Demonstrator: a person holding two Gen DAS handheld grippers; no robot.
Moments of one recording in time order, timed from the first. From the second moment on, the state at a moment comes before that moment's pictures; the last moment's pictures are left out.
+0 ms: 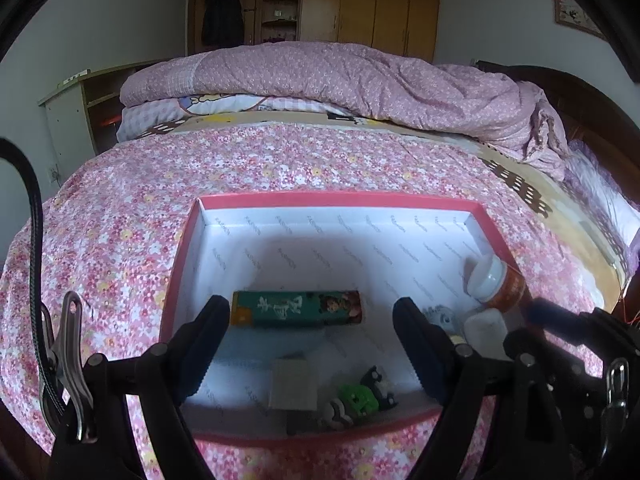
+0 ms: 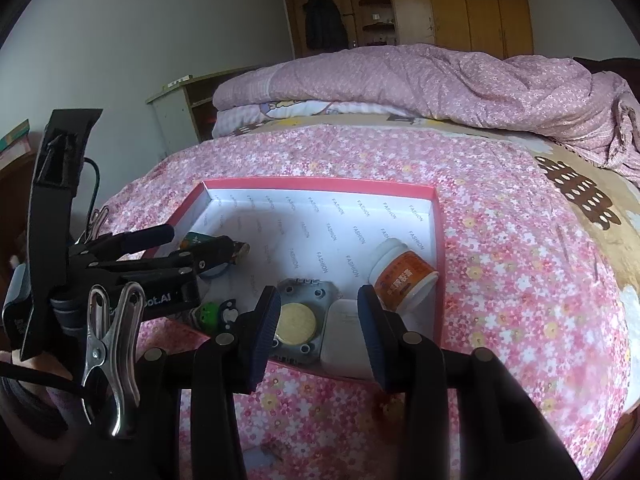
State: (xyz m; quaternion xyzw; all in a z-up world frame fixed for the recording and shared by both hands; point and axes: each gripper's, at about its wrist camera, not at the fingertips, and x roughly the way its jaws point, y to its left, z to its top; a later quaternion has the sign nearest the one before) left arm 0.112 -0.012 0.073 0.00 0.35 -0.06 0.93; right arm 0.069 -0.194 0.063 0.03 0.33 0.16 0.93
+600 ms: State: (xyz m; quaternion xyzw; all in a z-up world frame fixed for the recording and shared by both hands) left arm 0.054 -0.017 0.069 0.00 0.37 -0.08 0.93; right arm 0.025 -0.203 0.054 0.03 0.34 0.15 0.93
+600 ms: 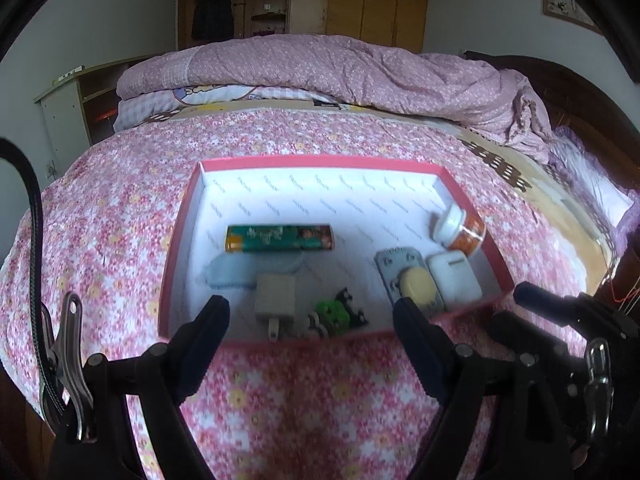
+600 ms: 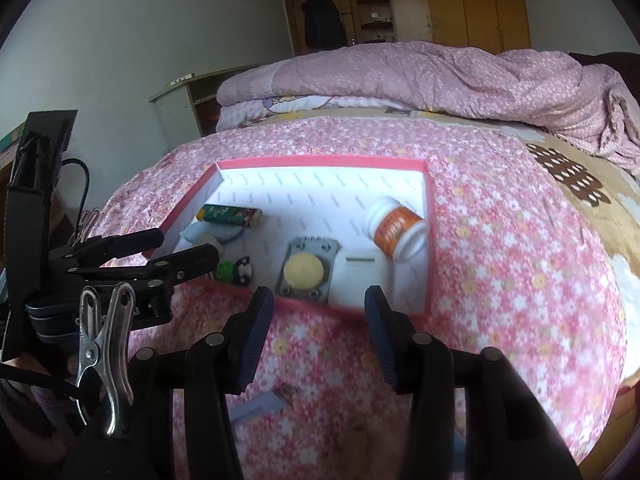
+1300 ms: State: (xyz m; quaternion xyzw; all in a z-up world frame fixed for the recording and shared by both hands) left arm 0.015 -0.035 0.044 0.02 0.40 -0.14 0.91; right arm -0.034 -0.238 0.033 0.00 0.36 0.11 0.93
